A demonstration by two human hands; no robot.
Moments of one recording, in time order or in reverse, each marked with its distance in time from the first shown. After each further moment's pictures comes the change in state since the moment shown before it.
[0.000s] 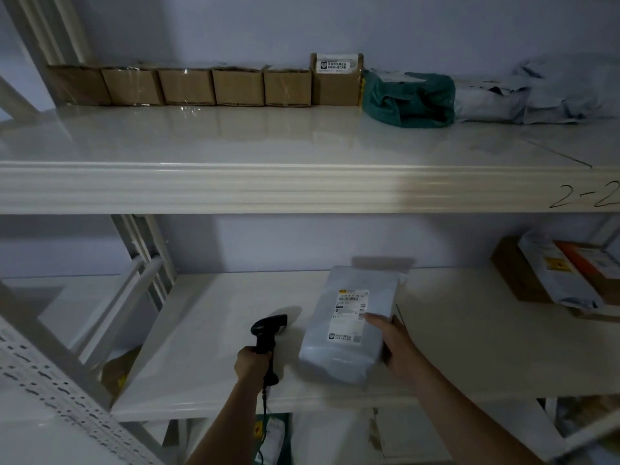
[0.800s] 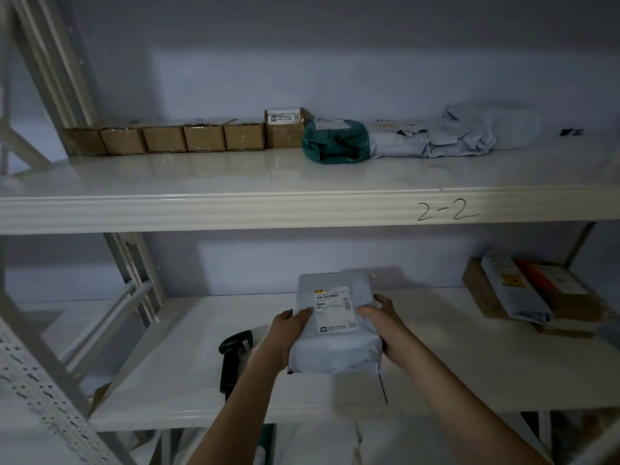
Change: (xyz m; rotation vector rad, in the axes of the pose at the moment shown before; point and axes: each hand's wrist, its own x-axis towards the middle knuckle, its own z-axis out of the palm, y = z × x) left_hand -0.170 0.133 0.052 -0.419 -0.349 0.265; right_hand -0.058 -0.101 -0.061 -0.244 -0.052 -0.134
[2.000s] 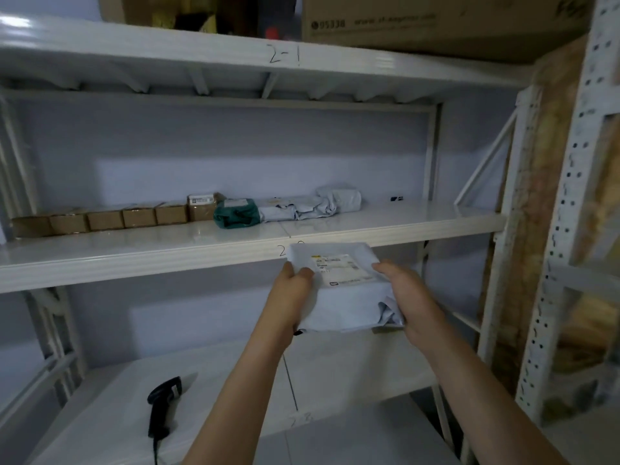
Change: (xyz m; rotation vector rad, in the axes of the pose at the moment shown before) left_hand -0.311 0.118 0.167 0.045 -0.159 0.417; right_hand -0.338 -0.138 -0.157 0.095 0.310 -0.393
